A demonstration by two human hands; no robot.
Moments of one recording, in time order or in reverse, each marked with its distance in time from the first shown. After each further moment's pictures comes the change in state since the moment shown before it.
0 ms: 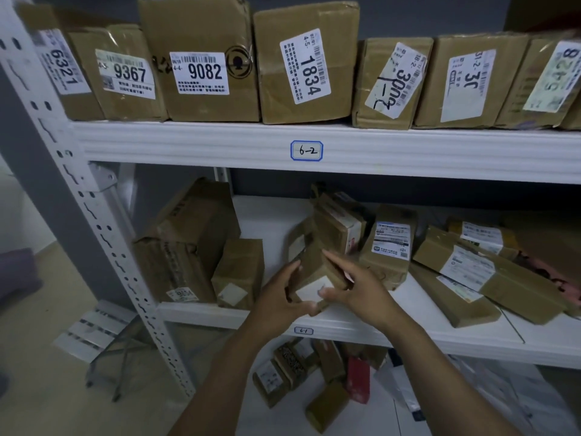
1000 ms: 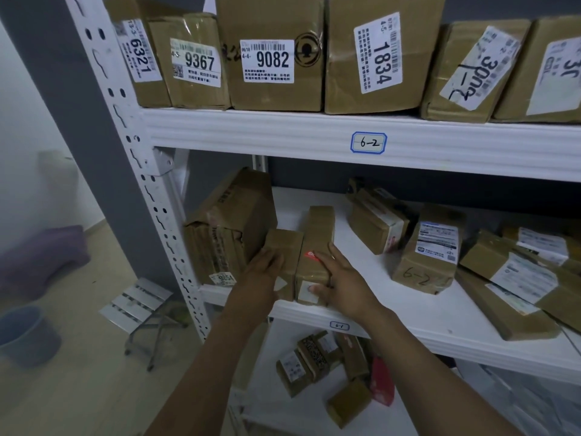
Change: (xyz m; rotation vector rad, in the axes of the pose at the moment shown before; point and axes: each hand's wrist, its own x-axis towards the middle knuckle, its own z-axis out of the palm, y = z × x) left_hand -0.014 -0.040 -0.091 0.928 0.181 0.131; right_hand 0.048 0.004 0.079 -0.432 -0.125 -0.047
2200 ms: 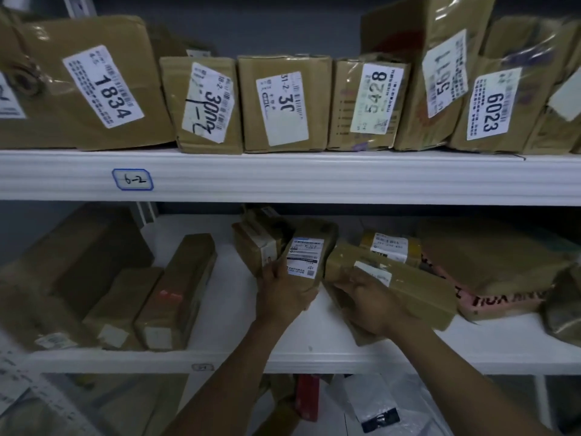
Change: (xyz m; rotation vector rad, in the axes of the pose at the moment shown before) left_hand 0.111 0.267 0.116 -0.376 -0.035 -0.159; right_hand -0.102 0.186 -0.190 -0.610 -0.058 0.155
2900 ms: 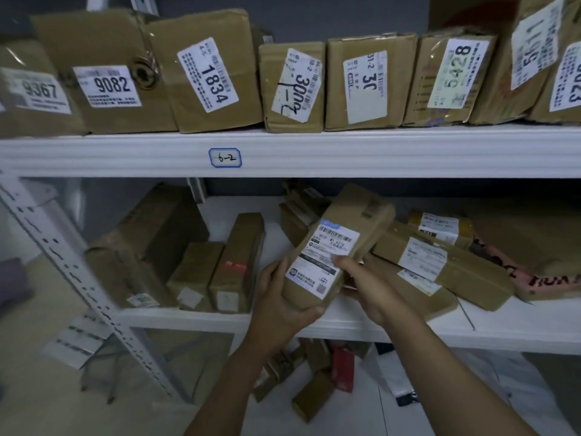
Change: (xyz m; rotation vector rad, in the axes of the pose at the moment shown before) left_hand -0.098 -0.066 -0.096 -0.300 -0.018 0.028; right_hand -0.001 -0.132 -0.011 1.698 0.125 0.274
